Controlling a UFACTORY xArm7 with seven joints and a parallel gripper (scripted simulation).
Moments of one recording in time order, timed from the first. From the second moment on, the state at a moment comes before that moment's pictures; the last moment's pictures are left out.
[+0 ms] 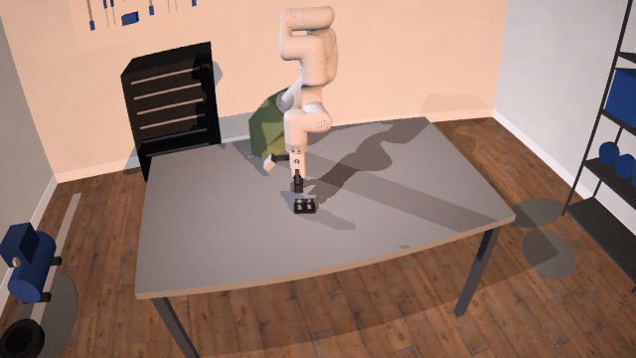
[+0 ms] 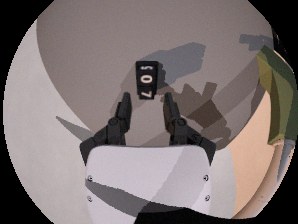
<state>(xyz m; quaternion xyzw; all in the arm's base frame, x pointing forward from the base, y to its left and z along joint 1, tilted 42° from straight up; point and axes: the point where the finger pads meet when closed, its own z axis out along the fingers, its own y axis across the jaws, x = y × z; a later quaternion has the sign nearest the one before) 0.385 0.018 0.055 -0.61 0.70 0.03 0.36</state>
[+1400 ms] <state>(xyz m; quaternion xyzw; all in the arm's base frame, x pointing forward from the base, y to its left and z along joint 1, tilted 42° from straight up) 0.390 0.022 0.049 -0.61 0.70 0.03 0.36</state>
